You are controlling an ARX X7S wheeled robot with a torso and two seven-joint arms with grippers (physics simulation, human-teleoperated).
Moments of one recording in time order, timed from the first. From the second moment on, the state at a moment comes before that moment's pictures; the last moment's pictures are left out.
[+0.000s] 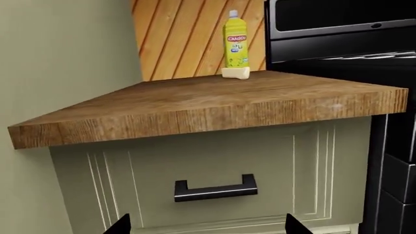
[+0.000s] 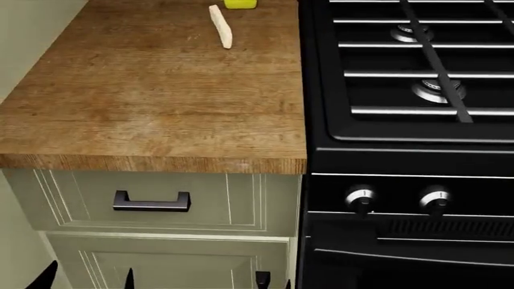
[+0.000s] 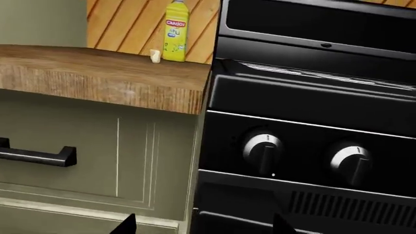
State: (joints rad) left arm 0.00 -0.17 0.22 0.00 -0.05 0.12 -0.20; right arm 0.01 0.16 -0.24 0.02 0.02 -0.09 0.21
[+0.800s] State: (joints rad) left arm 0.12 -0.15 0.15 0.84 0.41 -0.20 -0.11; right arm 0.05 0.18 -0.46 -0.76 -0.25 0.36 0.14
